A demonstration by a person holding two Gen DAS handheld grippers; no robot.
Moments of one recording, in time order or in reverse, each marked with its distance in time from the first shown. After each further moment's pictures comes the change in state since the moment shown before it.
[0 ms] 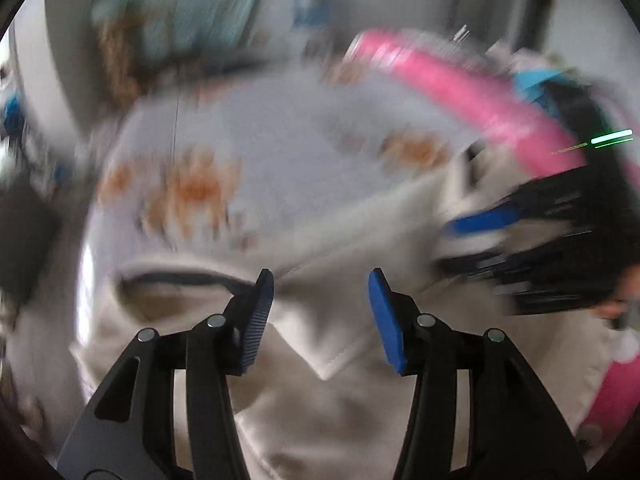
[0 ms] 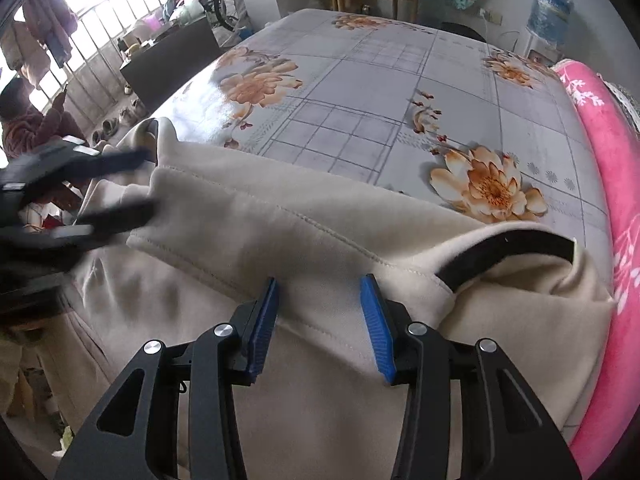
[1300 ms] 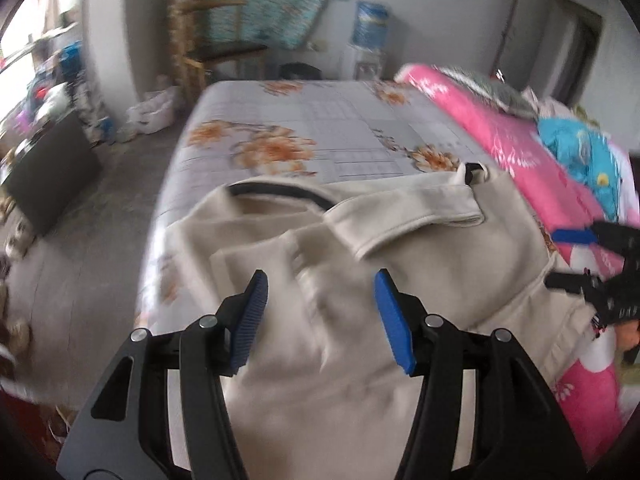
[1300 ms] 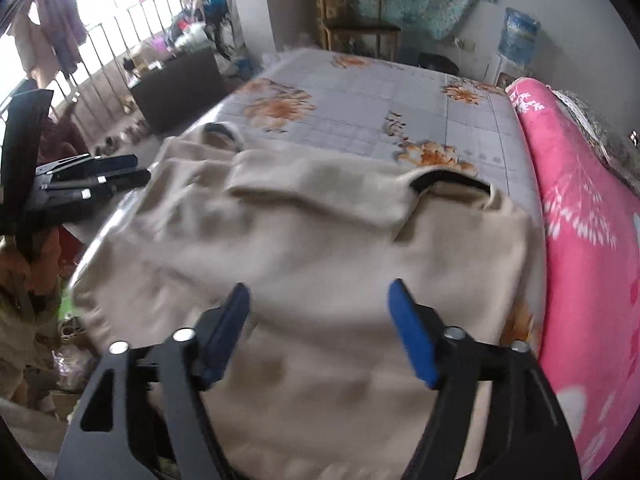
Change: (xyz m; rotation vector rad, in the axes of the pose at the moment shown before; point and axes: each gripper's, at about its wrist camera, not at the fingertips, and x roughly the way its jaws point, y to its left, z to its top) left arm -0.144 0.025 -0.089 -0.198 -0.130 0.082; right arm -0.128 0.057 -0.115 0.038 -0.156 -0.030
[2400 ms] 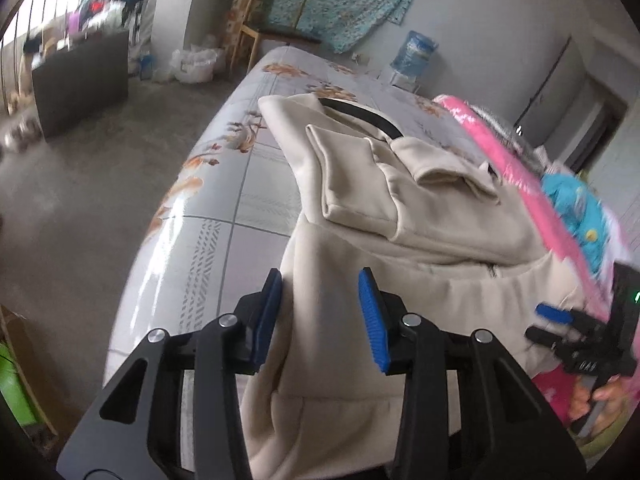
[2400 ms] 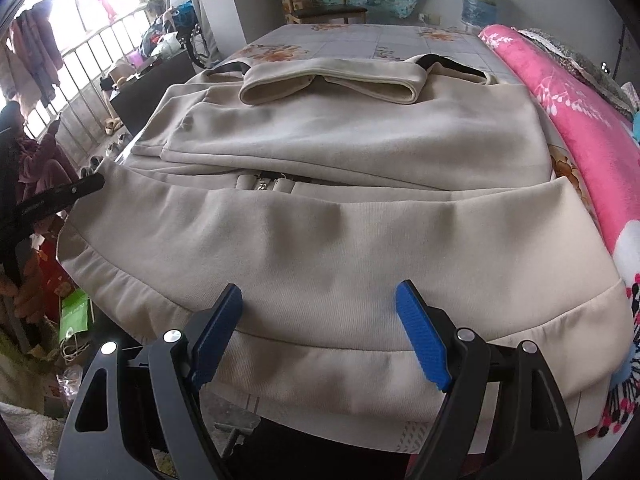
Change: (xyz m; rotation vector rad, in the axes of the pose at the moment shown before) left arm -0.001 0.073 -0.117 -0.289 -0.040 -0.103; right arm 0.047 0.028 -0.087 0.138 0.012 -0.050
